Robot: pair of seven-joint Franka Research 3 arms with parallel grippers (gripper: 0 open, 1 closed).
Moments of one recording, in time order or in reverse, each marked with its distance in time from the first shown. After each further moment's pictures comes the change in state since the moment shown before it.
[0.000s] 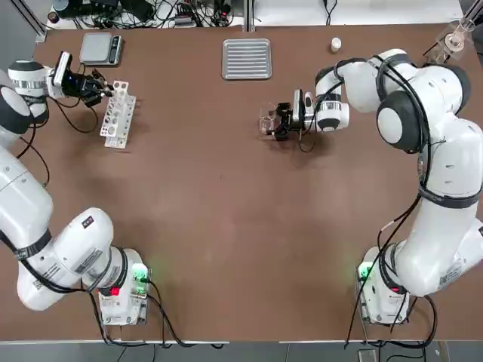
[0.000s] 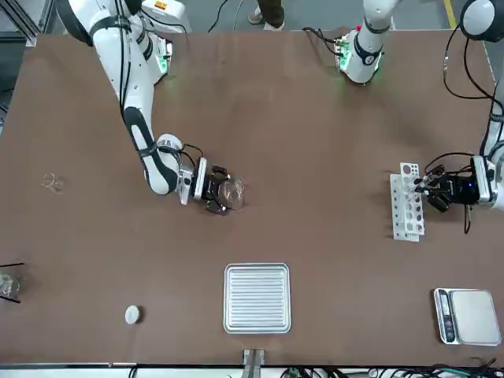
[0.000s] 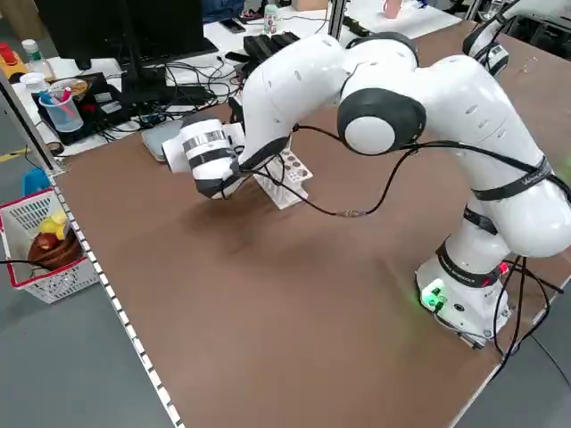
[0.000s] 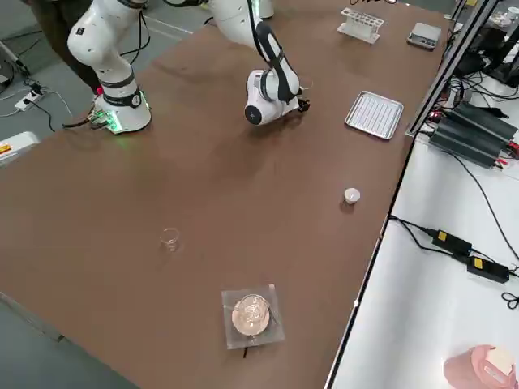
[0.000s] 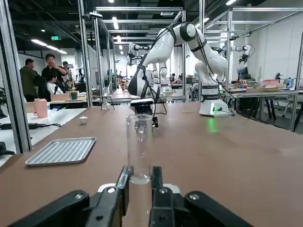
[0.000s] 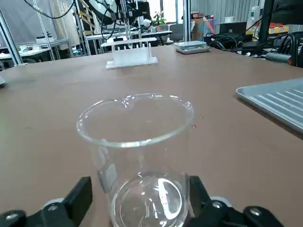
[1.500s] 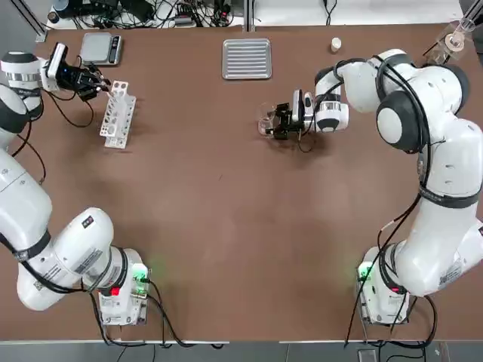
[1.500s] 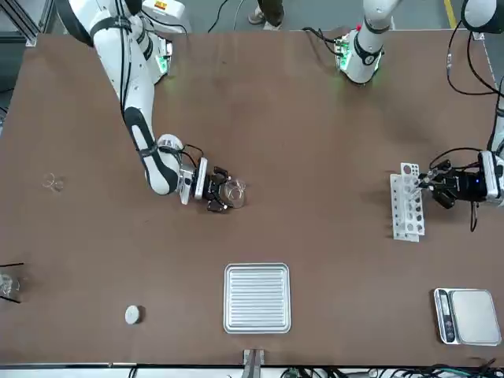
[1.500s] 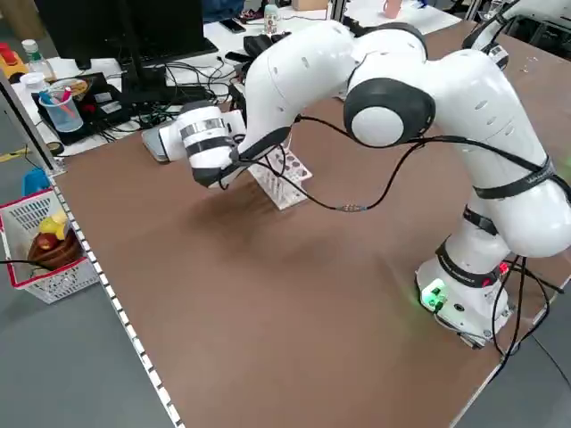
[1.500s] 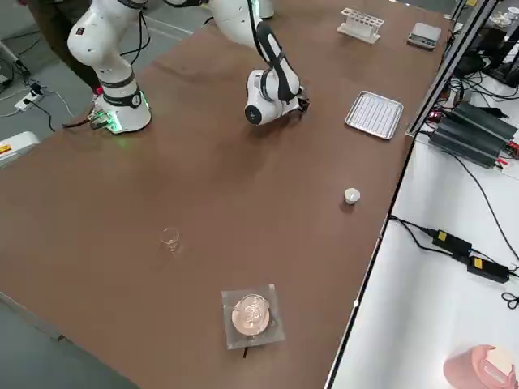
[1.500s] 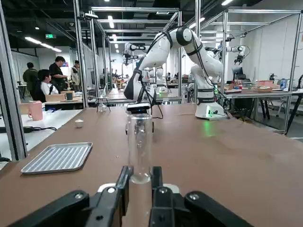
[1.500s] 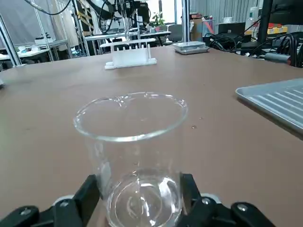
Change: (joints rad) left arm 0.003 -0.054 -0.009 -0.007 0.000 -0.031 -0.036; right arm 0.000 0.001 0.005 0.002 0.009 0.004 -0.001
